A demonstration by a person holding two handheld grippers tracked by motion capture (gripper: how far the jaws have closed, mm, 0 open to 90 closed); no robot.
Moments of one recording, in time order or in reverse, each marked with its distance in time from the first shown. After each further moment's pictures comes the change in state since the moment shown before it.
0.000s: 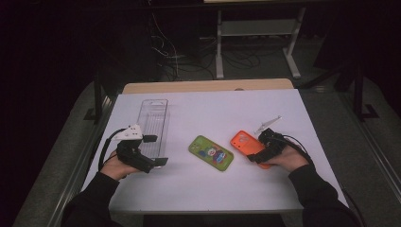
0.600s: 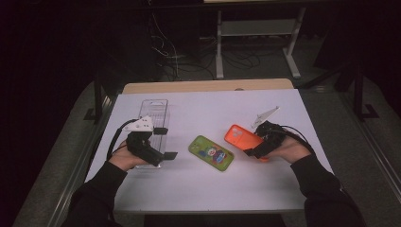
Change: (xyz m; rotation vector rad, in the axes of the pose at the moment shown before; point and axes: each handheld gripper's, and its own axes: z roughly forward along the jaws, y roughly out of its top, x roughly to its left) left arm -0.002 0.032 0.018 0.020 -0.060 0.087; right arm 0.009 0.029 -0.027 -0.040 0.064 -0.150
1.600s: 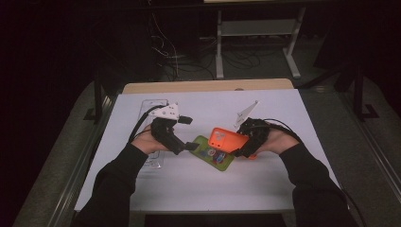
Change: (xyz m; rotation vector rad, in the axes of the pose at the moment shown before) left arm 0.005 0.052 0.054 0.014 -0.137 0.131; right arm 0.017 0.047 0.008 0.033 0.123 -0.230
